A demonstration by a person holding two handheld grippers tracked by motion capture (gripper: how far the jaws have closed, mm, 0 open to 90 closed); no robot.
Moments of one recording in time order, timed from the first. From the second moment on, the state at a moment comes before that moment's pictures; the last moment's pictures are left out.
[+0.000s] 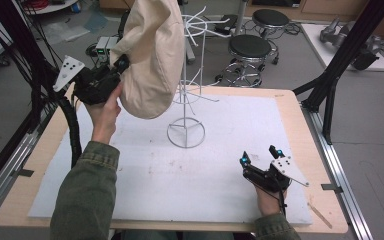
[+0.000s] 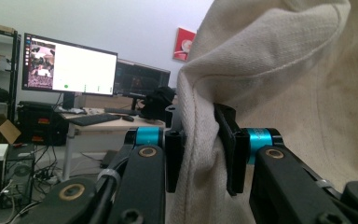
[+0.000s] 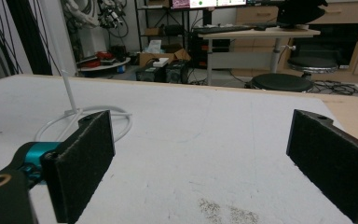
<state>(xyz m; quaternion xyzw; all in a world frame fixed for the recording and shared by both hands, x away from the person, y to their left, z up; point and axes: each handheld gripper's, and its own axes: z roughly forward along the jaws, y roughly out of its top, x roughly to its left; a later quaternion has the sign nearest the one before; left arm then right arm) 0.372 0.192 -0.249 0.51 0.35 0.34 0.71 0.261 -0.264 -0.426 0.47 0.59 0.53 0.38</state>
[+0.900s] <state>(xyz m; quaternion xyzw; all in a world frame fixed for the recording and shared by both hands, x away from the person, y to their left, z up) 0.348 0.227 -0.254 0.46 0.36 0.35 0.73 0.259 -0.264 -0.426 0.47 0.59 0.53 0.39</state>
